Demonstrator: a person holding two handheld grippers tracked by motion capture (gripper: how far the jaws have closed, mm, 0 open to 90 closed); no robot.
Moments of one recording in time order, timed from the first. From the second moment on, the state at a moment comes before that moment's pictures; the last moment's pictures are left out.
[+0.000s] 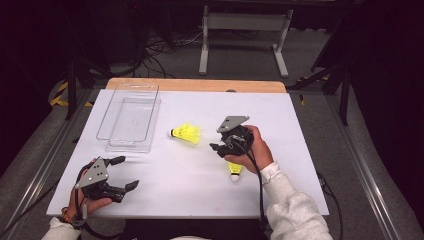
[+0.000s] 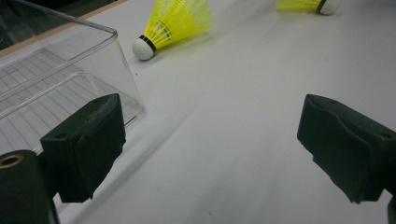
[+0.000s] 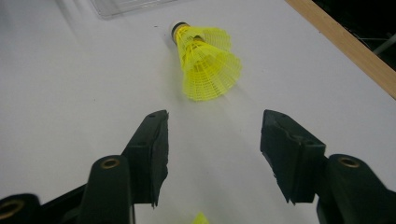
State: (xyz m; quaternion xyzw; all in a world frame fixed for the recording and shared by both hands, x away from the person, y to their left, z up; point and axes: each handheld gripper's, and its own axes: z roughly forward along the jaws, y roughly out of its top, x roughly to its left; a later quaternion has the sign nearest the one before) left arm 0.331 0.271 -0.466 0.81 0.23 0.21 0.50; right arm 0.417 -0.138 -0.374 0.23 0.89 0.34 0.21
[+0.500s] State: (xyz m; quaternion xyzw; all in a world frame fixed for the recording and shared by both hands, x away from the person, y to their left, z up) left arm 0.329 0.270 -0.465 0.81 0.23 0.22 0.49; right arm 0.400 -0.168 -0.380 0.24 0.88 0.34 0.23
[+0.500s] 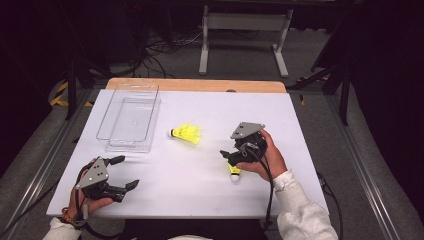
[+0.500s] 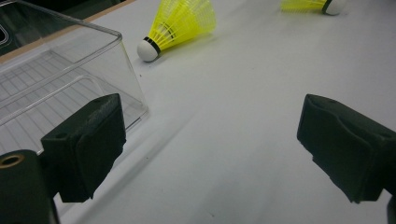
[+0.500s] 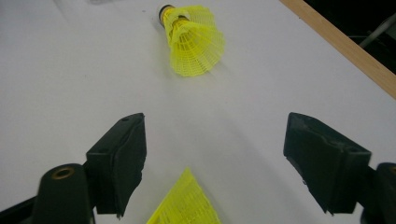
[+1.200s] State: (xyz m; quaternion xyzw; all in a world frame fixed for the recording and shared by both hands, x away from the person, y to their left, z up) left arm 0.324 0.269 -0.464 0.81 0.23 0.24 0.48; right arm 0.384 -0.188 -0.399 0.24 0.90 0.33 0.17
